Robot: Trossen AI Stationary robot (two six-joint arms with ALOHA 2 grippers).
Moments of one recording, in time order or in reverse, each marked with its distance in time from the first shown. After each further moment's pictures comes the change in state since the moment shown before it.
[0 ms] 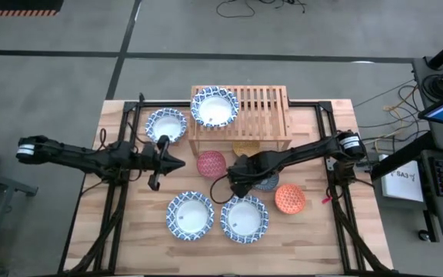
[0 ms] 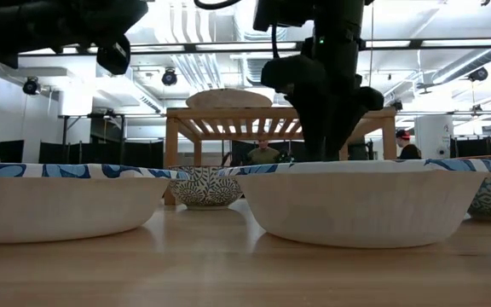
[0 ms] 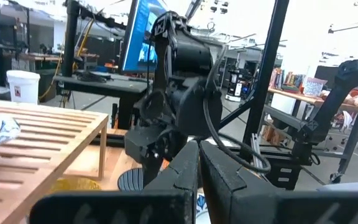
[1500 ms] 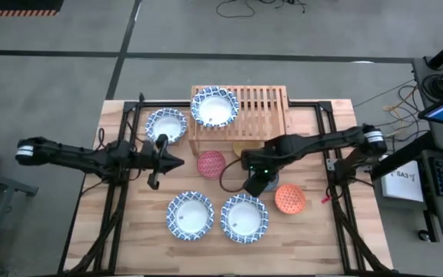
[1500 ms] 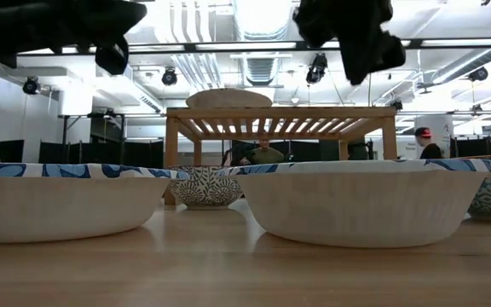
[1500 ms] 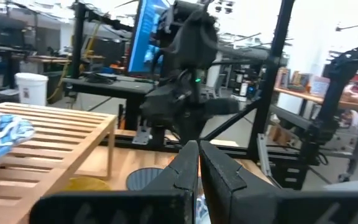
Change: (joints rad) left arm 0.014 -0.031 -0.001 -0.039 0.000 0.009; right arm -0.043 -0.215 0.024 -0.125 -0.332 -0.113
